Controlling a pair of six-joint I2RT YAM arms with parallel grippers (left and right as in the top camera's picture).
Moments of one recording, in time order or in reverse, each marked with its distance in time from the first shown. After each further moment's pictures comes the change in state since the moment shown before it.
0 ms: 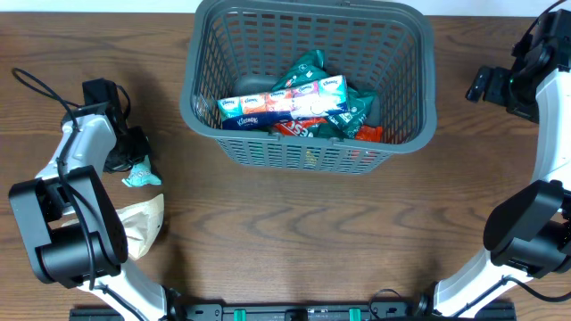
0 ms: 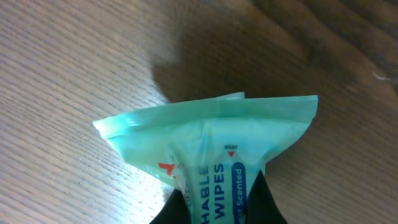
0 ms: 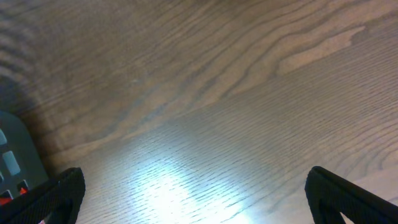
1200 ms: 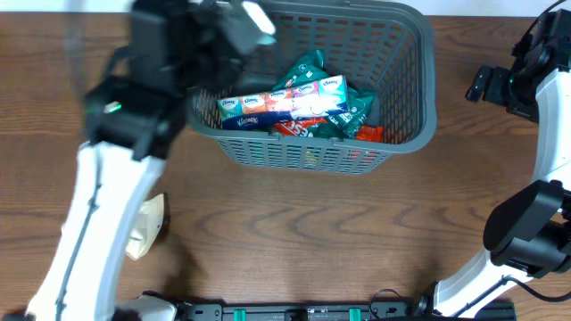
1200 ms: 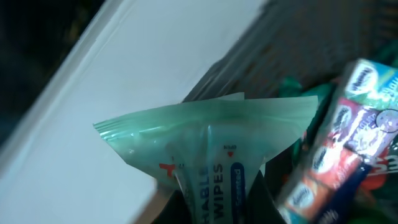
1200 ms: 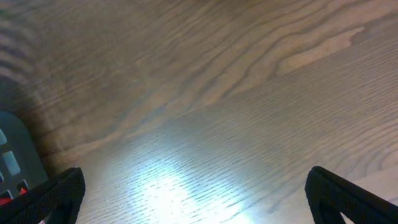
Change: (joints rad) left arm -0.615 -0.362 0.570 -0.018 0.146 0.956; right arm 0.000 0.000 0.000 0.001 0.000 -0.002
